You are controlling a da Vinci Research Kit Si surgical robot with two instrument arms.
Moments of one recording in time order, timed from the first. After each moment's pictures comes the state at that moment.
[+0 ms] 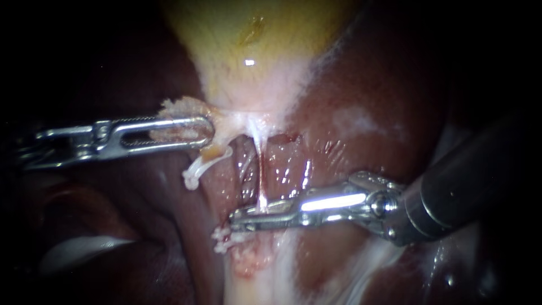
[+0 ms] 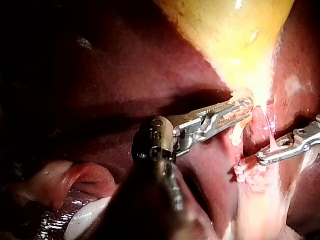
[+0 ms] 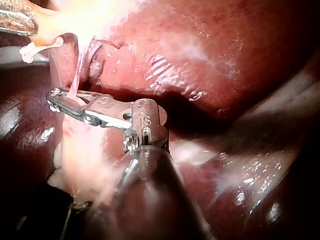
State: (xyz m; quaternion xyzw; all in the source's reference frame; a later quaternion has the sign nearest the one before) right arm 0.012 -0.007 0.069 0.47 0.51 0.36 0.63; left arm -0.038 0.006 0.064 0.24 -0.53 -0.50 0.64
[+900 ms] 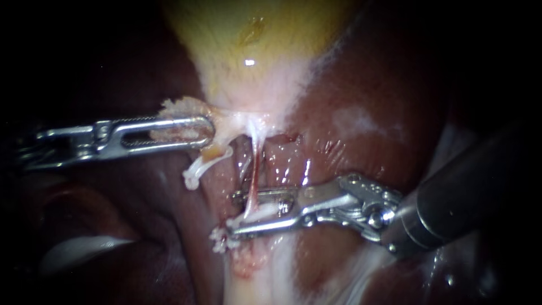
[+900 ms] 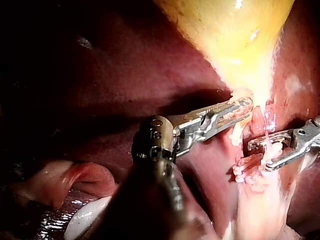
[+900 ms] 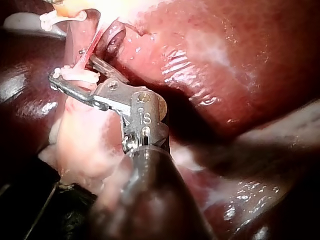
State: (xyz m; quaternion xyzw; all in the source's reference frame) right arm 0.014 -0.008 0.069 0.40 0.57 0.25 0.67; left arm -0.038 0.006 0.064 0.24 -0.53 -0.50 0.64
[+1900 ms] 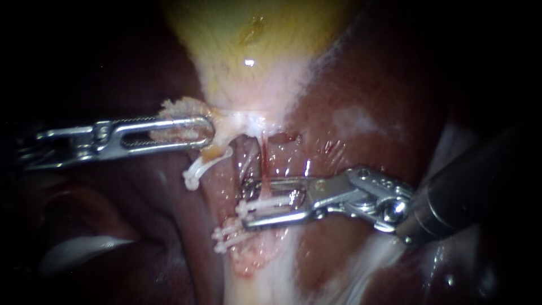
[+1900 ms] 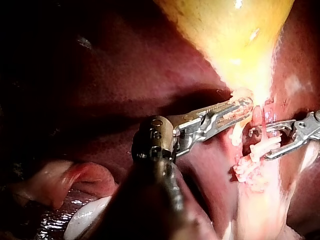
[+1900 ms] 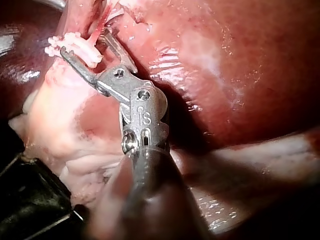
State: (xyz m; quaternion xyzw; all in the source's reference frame) right arm 0.010 -0.006 0.072 0.29 0.60 0.19 0.72; left arm -0.038 0.006 0.064 0.24 -0.53 -0.50 0.64
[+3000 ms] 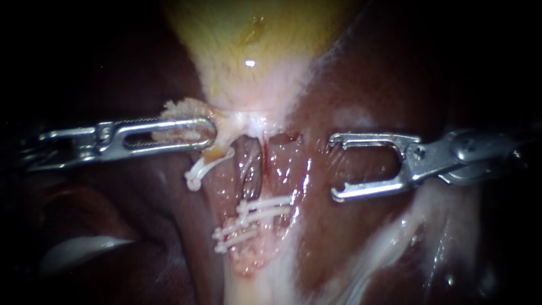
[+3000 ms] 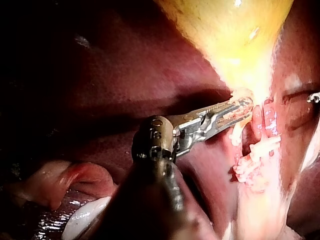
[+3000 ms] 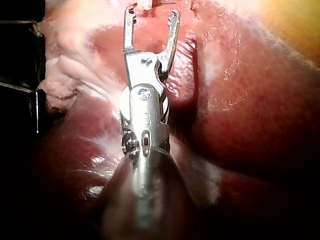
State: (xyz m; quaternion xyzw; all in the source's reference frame) right arm 0.000 -0.001 0.062 0.20 0.62 0.08 0.76; left arm -0.039 0.006 0.065 0.24 -0.53 -0.50 0.64
